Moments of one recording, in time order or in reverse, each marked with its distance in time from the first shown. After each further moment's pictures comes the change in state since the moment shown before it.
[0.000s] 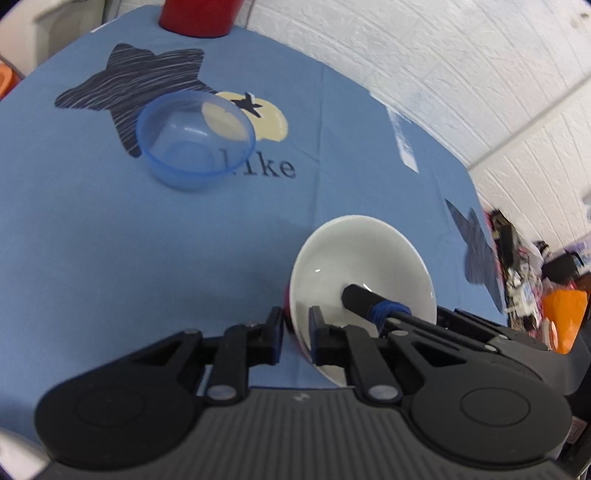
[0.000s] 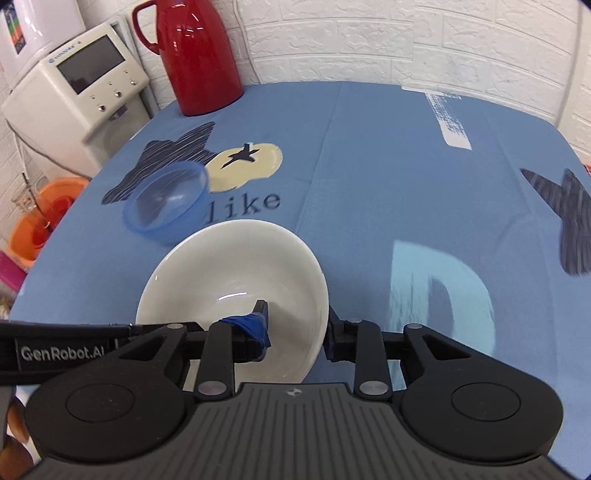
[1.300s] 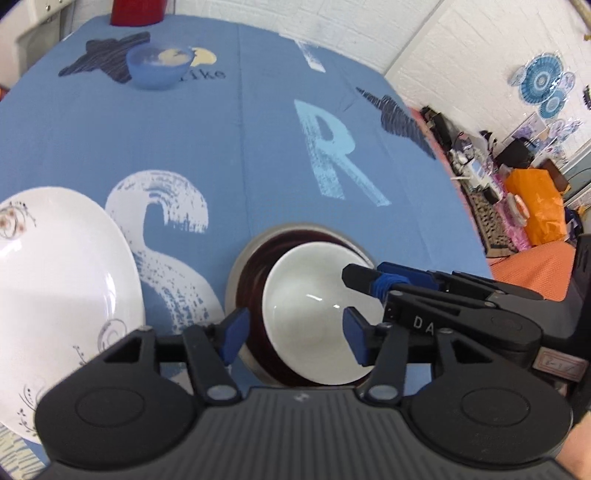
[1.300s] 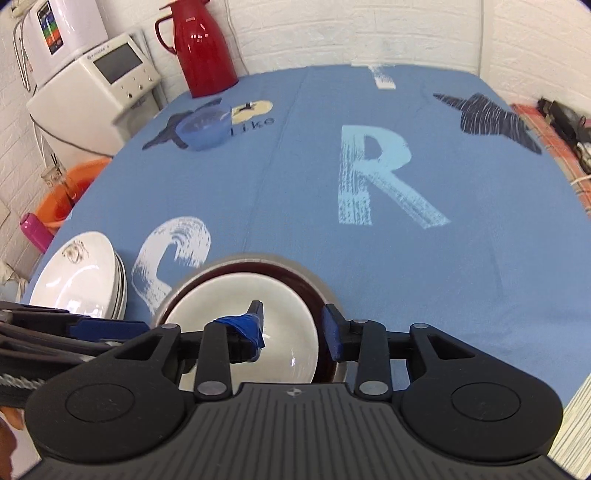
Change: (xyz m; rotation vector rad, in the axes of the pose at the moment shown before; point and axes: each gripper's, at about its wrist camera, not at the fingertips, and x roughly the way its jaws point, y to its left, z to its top) left arm -0.099 -0.016 -0.174 0.258 0.071 -0.080; right arm -0.123 0.023 -0.174 0.085 -0.069 -0.051
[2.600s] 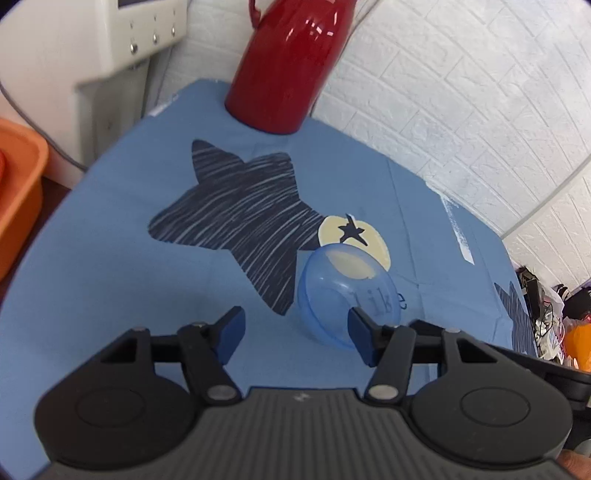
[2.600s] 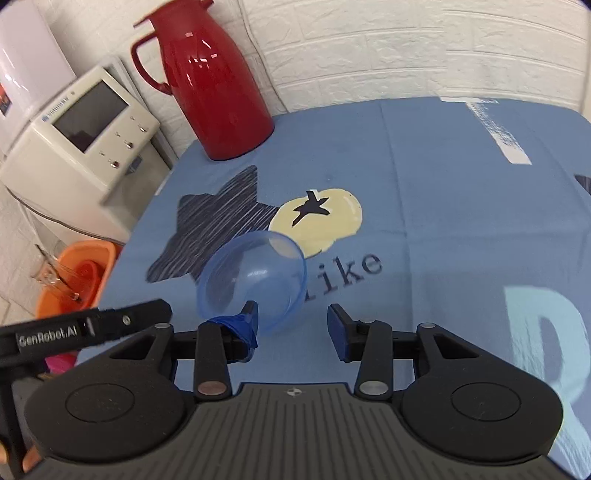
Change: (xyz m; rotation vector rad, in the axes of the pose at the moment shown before) left arm 0.046 0.216 0.240 -0.242 -0.221 0.139; right arm 0.192 0.099 0.218 0.062 0.043 0.097
